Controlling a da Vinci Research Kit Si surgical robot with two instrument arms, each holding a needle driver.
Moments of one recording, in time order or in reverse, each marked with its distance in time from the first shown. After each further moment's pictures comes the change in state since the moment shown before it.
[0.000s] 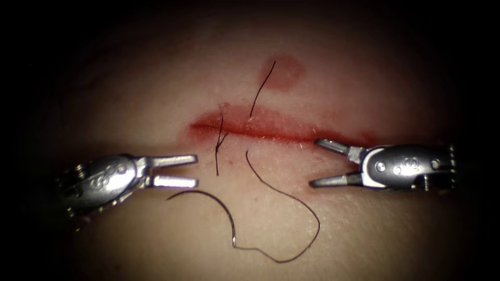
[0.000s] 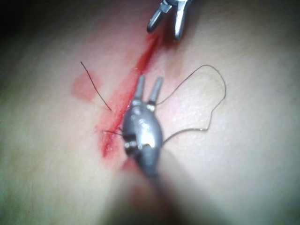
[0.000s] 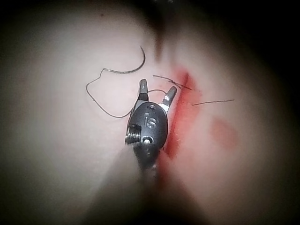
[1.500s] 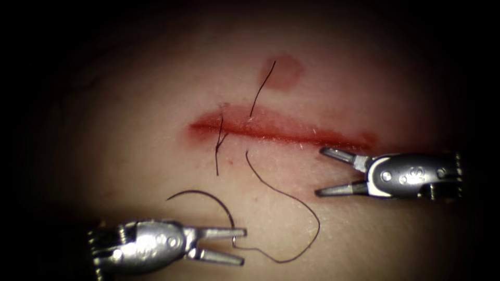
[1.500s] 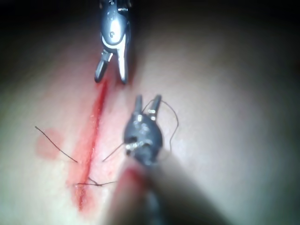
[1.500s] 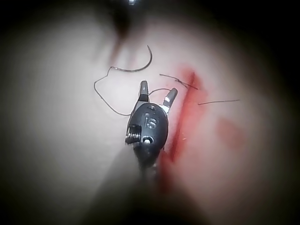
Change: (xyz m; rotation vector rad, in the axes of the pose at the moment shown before) right arm 0.000 -0.001 -0.001 -0.010 -0.037 -0.017; left arm 0.003 0.009 0.006 -0.082 -0.330 0.039
